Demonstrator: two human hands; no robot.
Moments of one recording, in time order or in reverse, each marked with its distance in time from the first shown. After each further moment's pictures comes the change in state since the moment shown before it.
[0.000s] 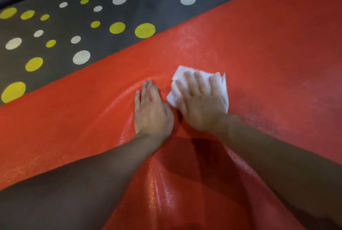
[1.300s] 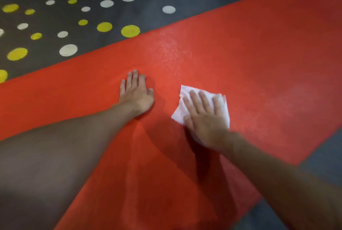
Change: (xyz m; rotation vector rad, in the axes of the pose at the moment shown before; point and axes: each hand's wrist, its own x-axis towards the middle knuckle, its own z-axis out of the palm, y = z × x) left_hand 0.014 0.001 -0.016 0.120 -0.360 -0.039; right_hand -0.119 0.022 0.005 -0.077 -0.044 0.099
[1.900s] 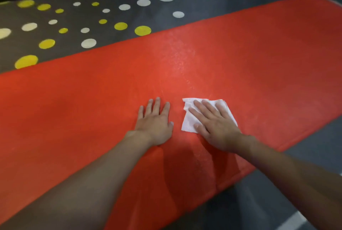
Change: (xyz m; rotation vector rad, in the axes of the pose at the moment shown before) left_hand -0.146 0.039 0.018 0.138 -0.222 0.105; right_hand -0.063 0.039 0.011 0.016 0.038 -0.241
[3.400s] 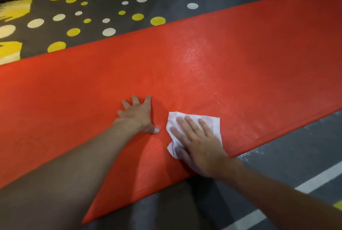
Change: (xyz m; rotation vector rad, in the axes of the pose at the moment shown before) left_hand -0.067 -0.040 -0.008 -0.057 -0.149 -0.353; right_hand -0.078 -0.103 0.029 0.029 0.078 -0.213
